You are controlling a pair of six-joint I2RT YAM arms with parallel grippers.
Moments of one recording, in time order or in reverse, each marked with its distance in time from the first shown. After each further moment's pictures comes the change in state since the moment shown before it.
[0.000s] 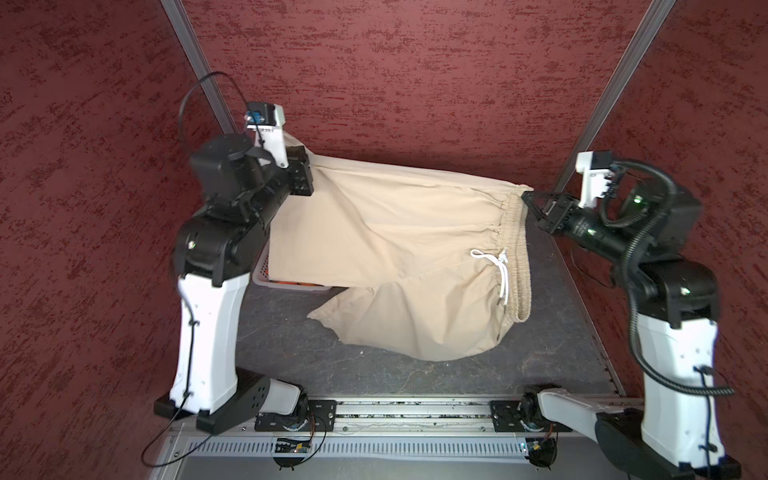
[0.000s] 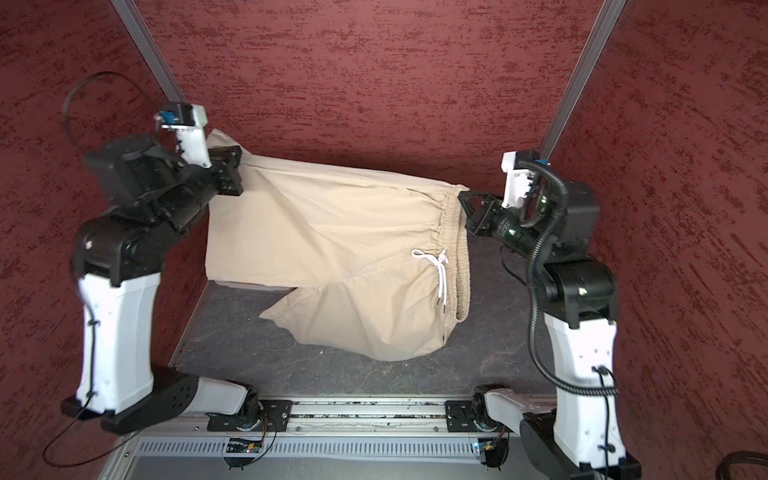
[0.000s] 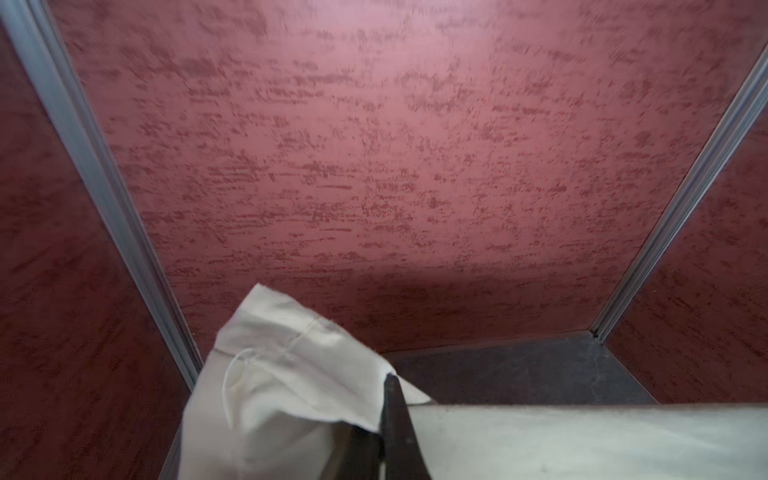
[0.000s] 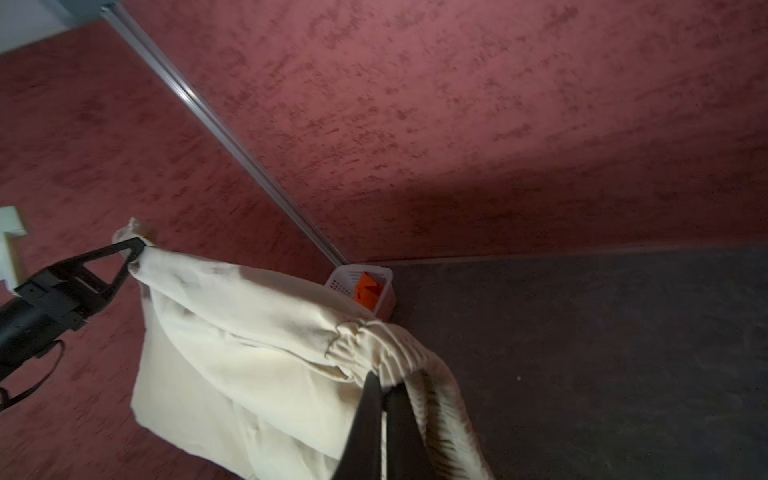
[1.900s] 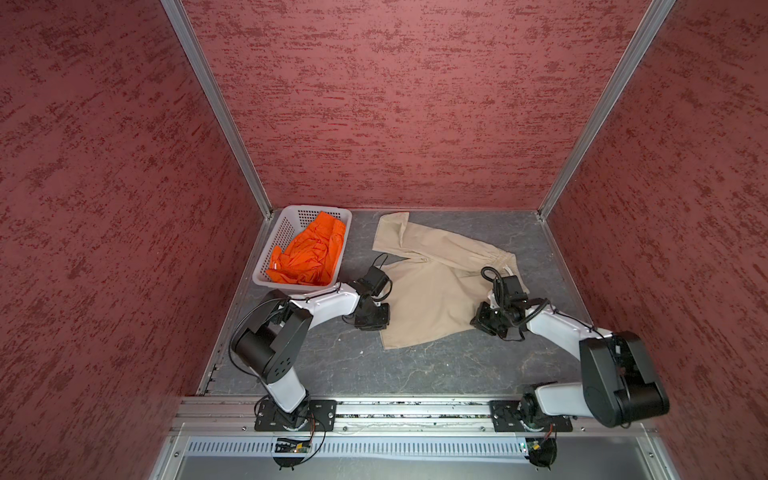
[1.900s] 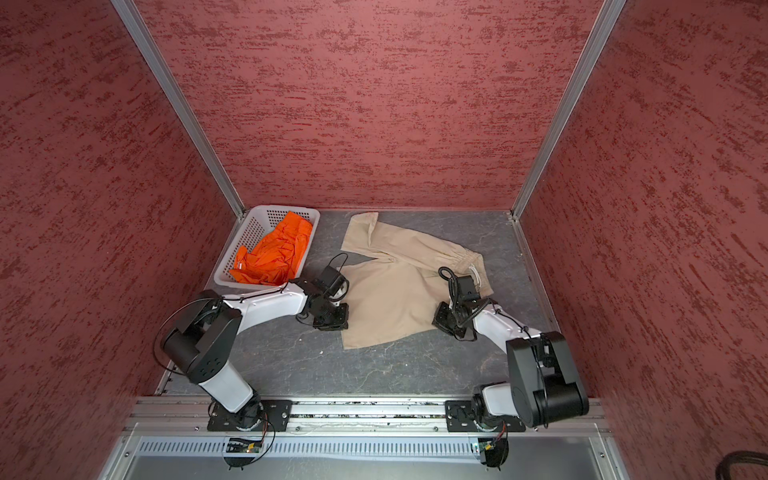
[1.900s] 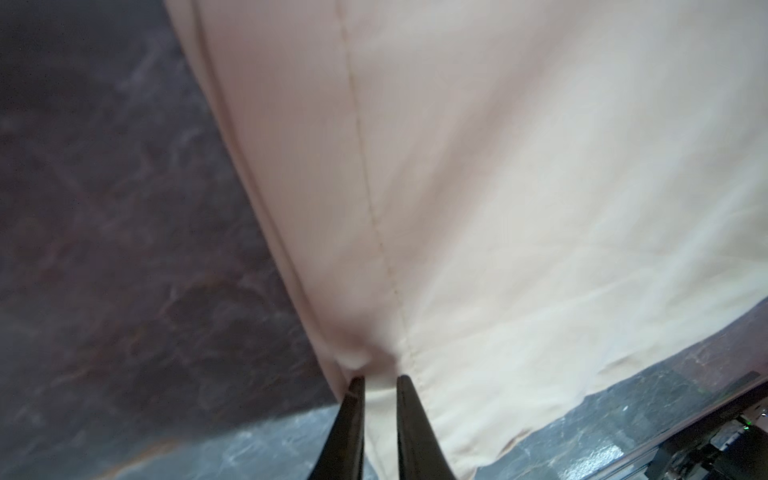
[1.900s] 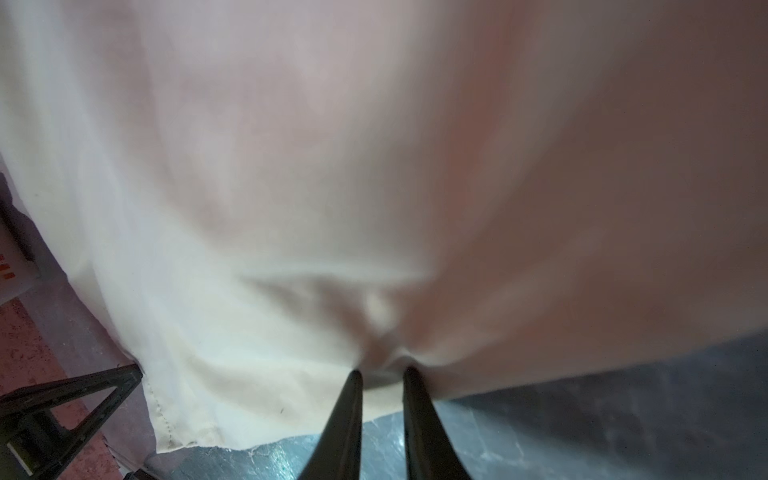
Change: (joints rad) left arm -0.383 0.129 -1.377 0.308 0.318 -0.554; right arm 0.092 0.128 -1.285 0.474 0.037 0.206
